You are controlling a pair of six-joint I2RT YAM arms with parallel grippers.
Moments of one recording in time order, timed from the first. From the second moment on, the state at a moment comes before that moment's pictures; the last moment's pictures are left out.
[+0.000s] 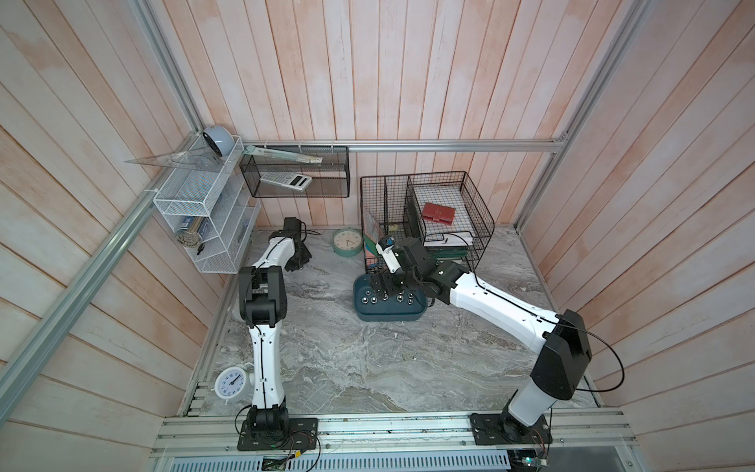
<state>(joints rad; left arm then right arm) 0.01 2.37 1.96 -0.79 -0.08 -0.52 0.81 1.69 1.48 -0.54 0.02 0.21</state>
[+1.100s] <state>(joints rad) -0.03 2.34 1.93 -0.91 -0.10 -0.41 0.81 1.68 1.45 -0.52 0.00 0.24</state>
